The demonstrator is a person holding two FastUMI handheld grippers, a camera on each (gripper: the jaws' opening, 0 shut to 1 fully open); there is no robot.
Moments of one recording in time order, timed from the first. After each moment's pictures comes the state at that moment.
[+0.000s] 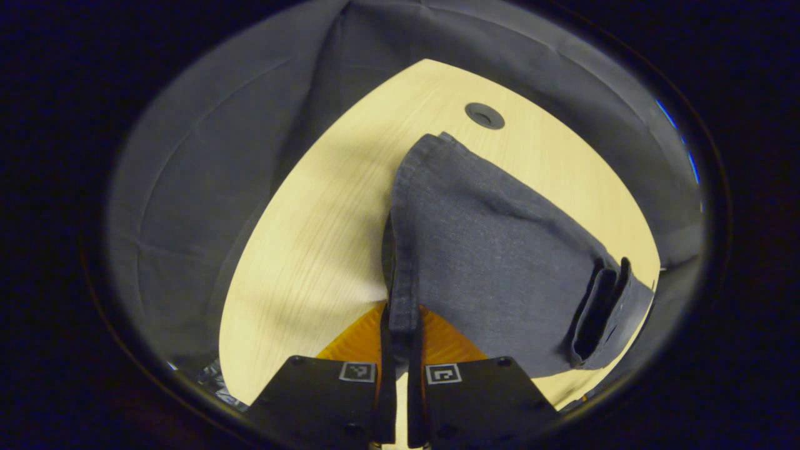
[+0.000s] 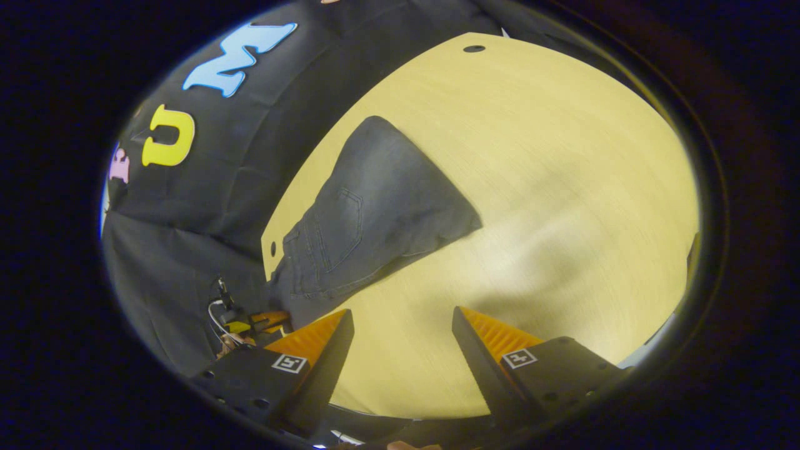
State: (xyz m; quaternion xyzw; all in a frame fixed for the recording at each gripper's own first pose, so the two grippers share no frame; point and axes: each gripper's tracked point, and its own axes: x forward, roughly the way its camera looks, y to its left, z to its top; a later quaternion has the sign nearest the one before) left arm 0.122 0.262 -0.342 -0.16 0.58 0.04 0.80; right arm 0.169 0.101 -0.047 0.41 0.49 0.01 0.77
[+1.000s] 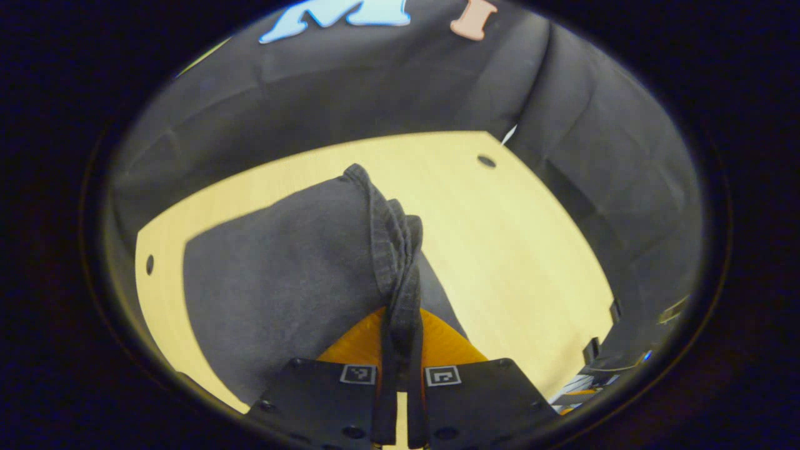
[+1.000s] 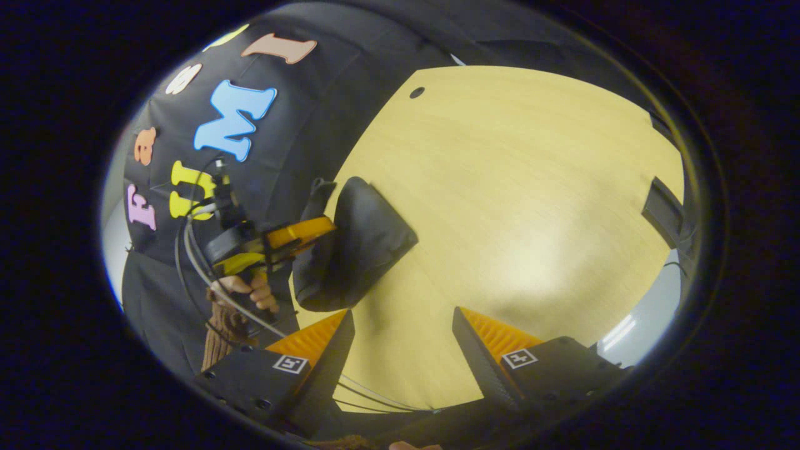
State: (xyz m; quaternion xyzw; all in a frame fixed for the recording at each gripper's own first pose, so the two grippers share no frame) left arm 0.027 -0.131 -0.275 0.10 0.51 -0.31 0.79; right arm 0.079 0.013 -0.013 0.49 0.37 -0.03 0.79
